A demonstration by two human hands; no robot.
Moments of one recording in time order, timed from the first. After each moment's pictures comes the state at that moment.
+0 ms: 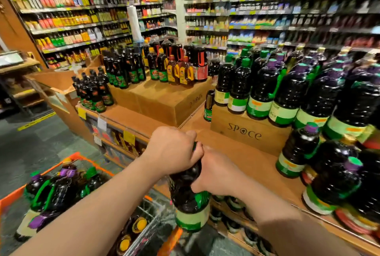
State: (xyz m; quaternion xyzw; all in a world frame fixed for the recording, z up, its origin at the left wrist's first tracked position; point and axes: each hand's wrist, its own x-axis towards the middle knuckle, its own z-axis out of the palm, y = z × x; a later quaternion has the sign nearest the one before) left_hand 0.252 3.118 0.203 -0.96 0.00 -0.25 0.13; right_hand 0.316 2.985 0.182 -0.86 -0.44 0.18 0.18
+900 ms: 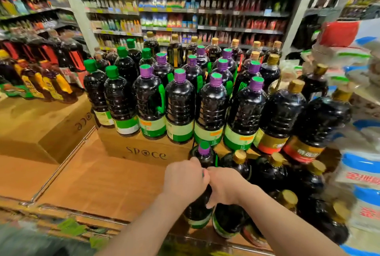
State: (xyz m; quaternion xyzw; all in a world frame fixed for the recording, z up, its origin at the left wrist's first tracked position) left_hand 0.594 2.879 0.106 -1.00 0.02 -0.05 0.00; right_hand 0.642 2.751 0.092 -0.92 -0.35 0.19 -0.02
